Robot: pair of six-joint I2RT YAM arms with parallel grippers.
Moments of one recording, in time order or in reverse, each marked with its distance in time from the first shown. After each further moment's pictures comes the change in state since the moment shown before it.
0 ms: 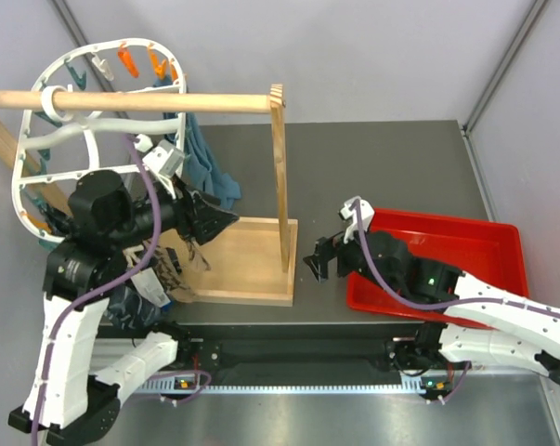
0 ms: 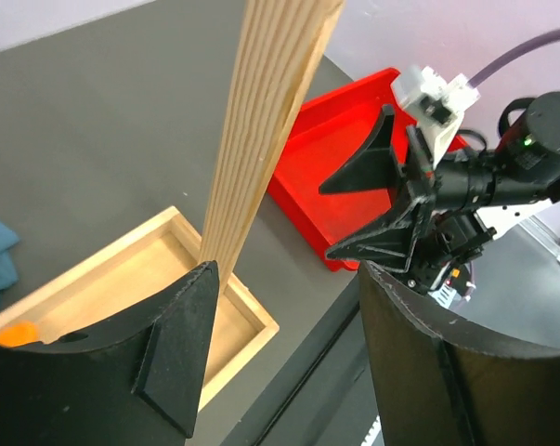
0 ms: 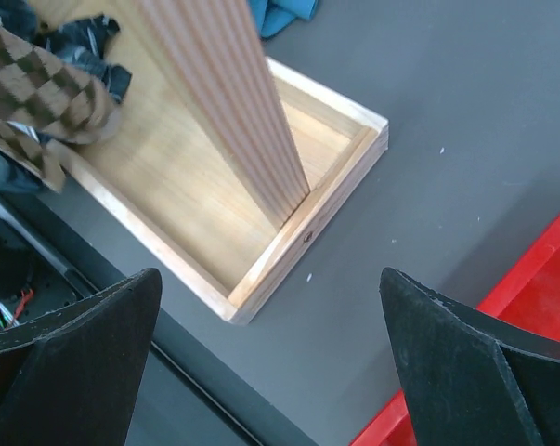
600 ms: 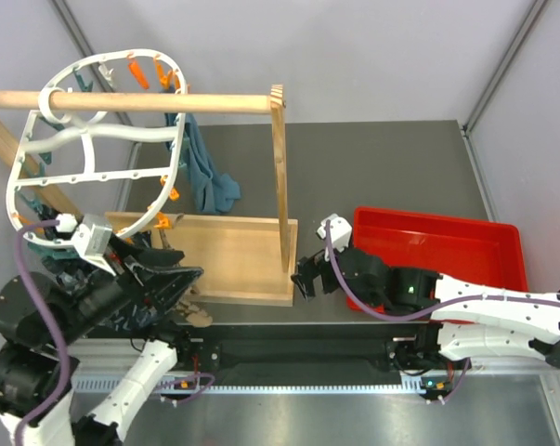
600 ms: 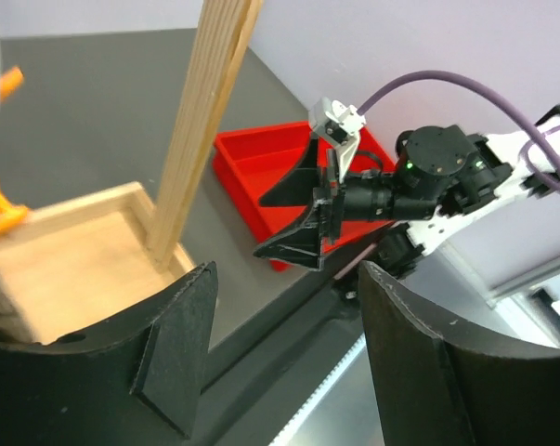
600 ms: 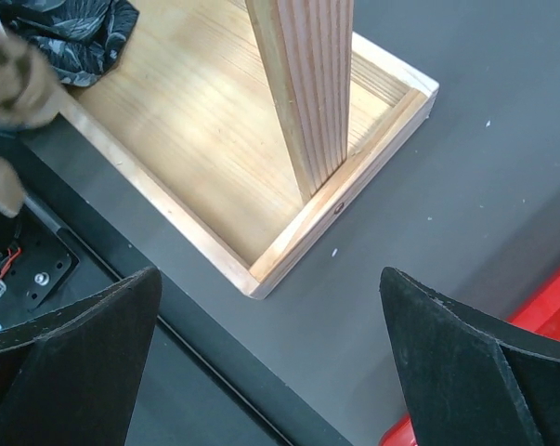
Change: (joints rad) left arm 0.064 -0.369 -0.066 -0.124 -0.034 -0.249; right arm 0.151 0.089 -0.016 0.024 0.093 0.025
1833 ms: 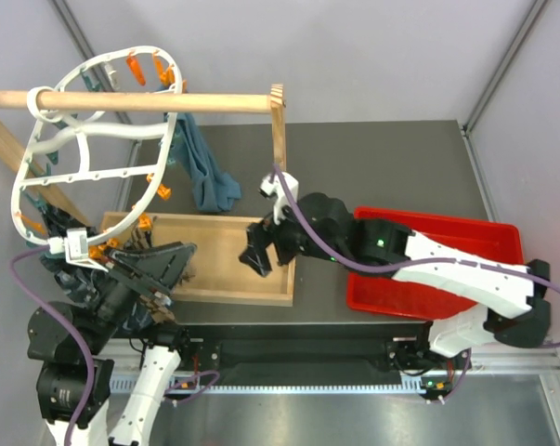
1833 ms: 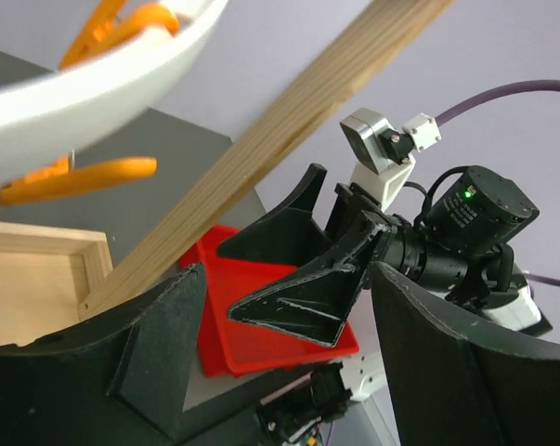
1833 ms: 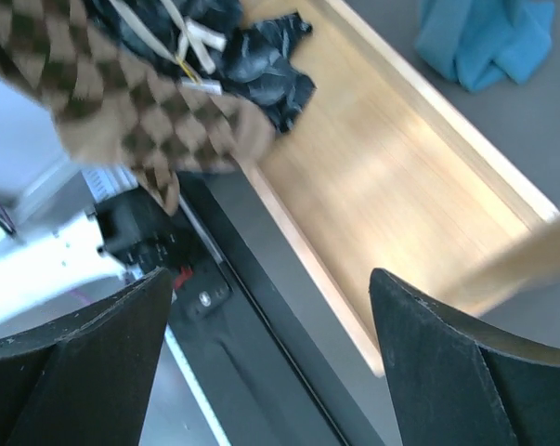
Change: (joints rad) left arm 0.138 -0.202 -0.304 0.325 -0.166 -0.454; right arm -0.027 0.430 0.733 -0.223 -0.315 -0.028
